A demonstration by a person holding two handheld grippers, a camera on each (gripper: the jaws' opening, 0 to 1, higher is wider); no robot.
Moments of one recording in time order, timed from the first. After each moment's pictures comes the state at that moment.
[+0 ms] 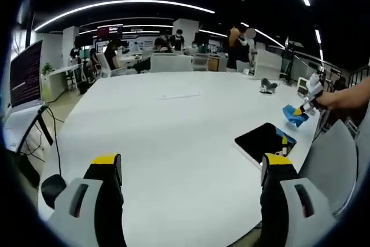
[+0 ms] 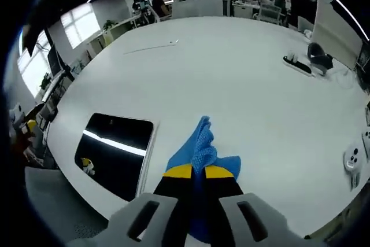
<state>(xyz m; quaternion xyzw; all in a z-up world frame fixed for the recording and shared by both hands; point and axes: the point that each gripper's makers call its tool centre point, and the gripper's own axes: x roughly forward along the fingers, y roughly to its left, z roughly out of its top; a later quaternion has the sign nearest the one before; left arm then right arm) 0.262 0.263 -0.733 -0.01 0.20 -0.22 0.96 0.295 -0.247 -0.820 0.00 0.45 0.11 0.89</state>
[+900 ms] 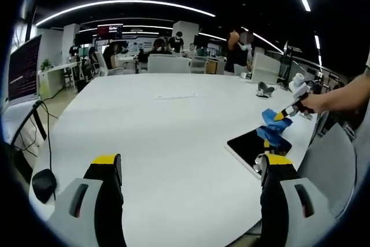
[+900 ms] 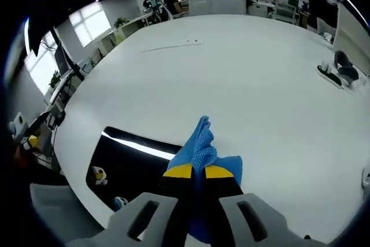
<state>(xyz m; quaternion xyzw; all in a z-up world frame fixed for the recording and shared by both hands) 0.260 0.248 -0.742 -0.02 0.19 -0.23 0.95 0.334 -0.165 -0.839 0.01 0.46 0.15 0.87</state>
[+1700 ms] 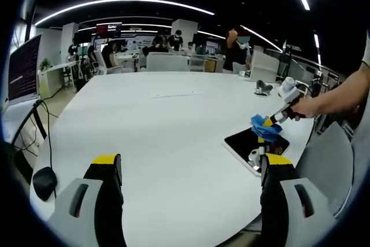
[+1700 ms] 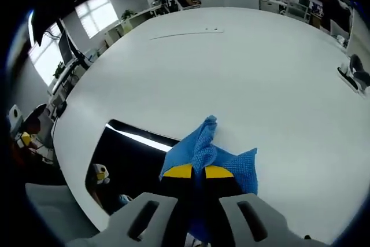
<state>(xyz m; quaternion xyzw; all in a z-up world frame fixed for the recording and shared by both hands) 0.251 0.247 -0.742 -0.01 0.20 -0.24 0.95 0.338 -0.115 -0.866 0.00 0.47 0.18 0.86</state>
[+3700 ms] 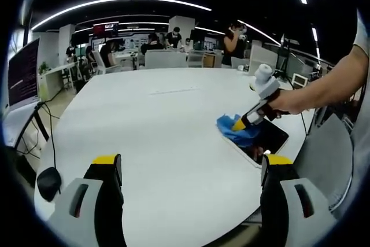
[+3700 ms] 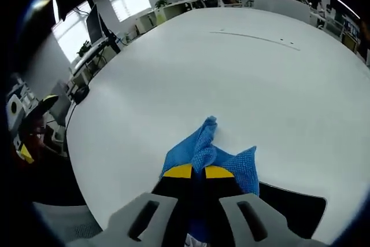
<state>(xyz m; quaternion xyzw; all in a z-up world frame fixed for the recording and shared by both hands) 0.242 0.251 -0.746 0.00 0.21 -0.24 0.95 0.348 0.039 -0.865 -0.04 0.47 0.29 0.84</state>
